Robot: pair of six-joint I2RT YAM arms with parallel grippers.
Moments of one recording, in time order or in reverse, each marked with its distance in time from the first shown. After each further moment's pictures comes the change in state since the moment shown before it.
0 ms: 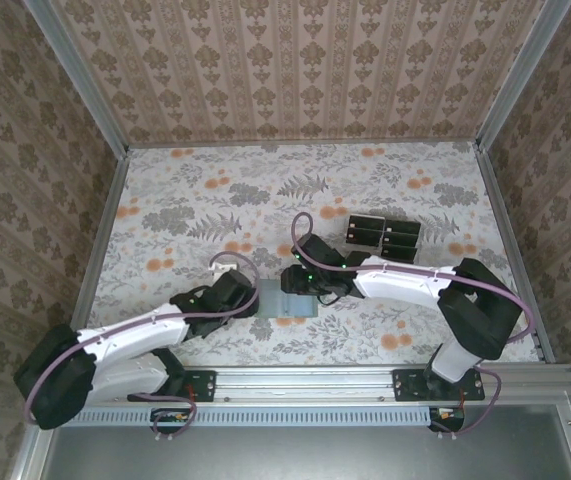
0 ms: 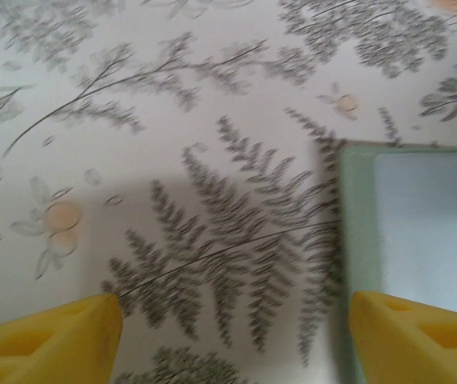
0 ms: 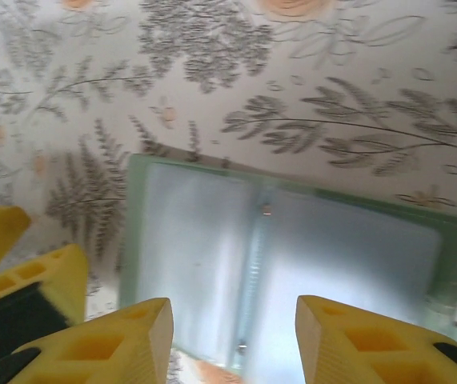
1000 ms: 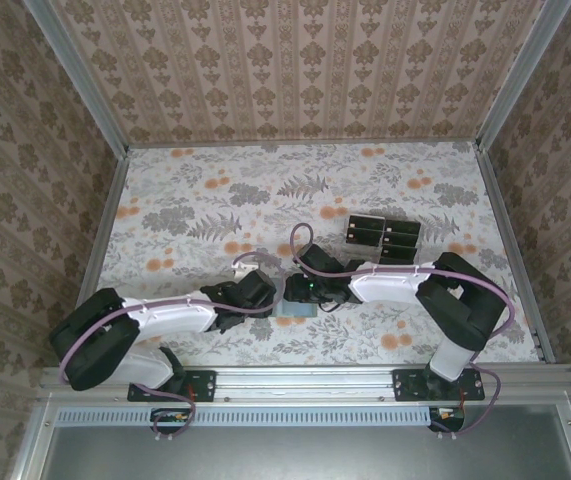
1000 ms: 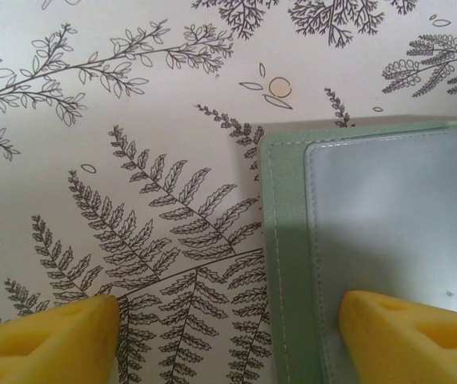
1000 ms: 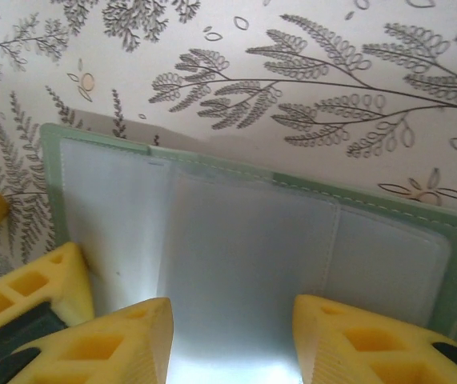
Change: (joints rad) left arm -0.086 0.270 0.080 0.093 -0.048 0.013; right arm -0.006 0.090 -0.084 0.163 -0.045 0.013
